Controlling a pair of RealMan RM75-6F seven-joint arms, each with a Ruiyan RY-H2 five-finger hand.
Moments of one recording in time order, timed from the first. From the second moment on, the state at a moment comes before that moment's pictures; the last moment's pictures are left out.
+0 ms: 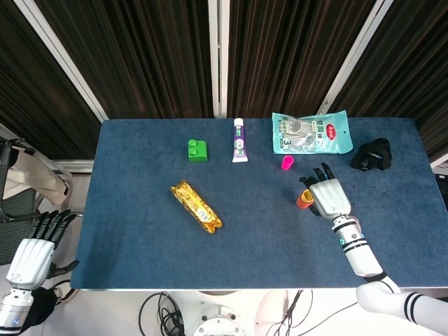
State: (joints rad) left arm -0.09 -1.15 0.04 -1.56 1.66 1.53 -0.03; right arm 0.55 -1.41 0.17 -1.44 -1.23 1.03 -0.43
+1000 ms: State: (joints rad) left arm -0.10 -1.15 0.04 -1.56 1.65 1.50 -0.02; right arm 0.60 -1.47 0.20 -1.13 -1.05 0.92 -0.40
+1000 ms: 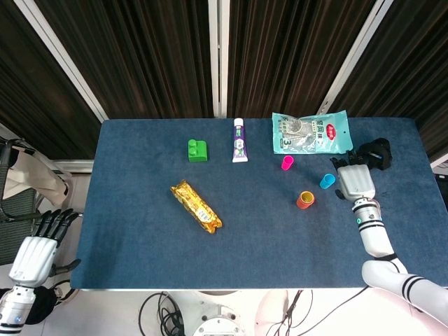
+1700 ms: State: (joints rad) left arm -0.10 -1.16 0.04 -1.55 1.63 1.49 -0.04; right arm 0.64 -1.56 0.19 -1.01 -1.08 0.88 -0.35
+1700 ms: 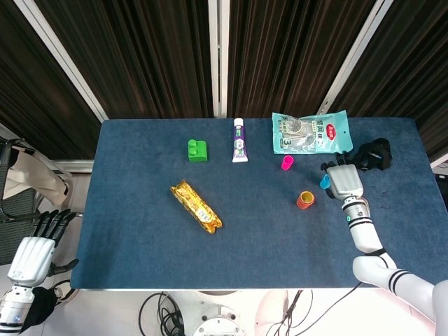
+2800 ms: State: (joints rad) left arm -0.10 -1.16 0.04 -1.54 1.62 1.48 -0.04; right arm 0.63 -1.55 0.21 -1.03 -1.08 0.93 -0.33
